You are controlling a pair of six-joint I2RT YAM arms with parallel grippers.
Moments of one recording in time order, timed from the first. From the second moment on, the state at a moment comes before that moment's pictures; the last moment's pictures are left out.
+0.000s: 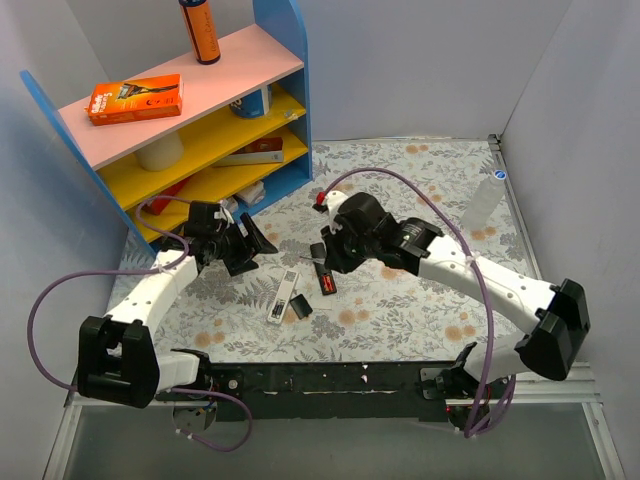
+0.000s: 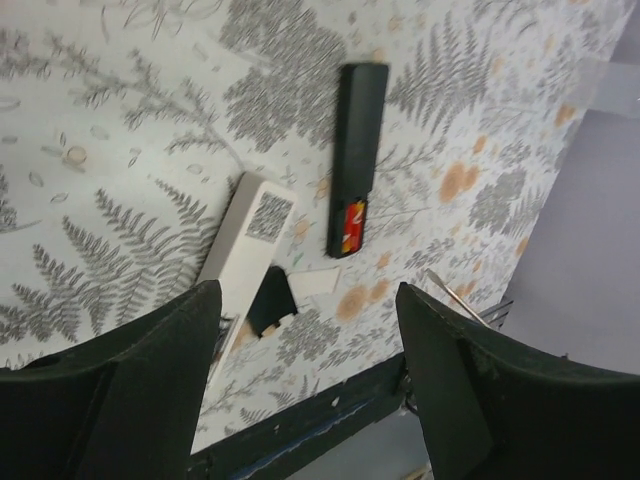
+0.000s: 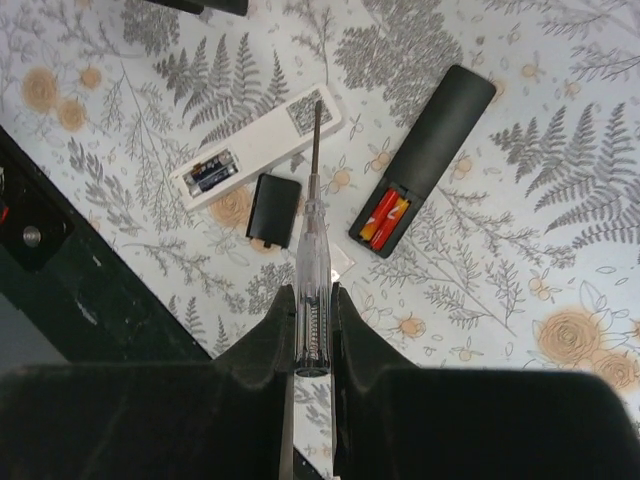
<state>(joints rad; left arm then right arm) -0.19 1.24 0.85 -0.45 0.42 -0.77 0.93 1.36 1.21 -0.57 -0.07 0.21</state>
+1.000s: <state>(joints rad) -0.13 1.44 0.68 -0.39 0.59 -0.68 1.17 1.90 1.77 -1.06 -0.10 0.21</state>
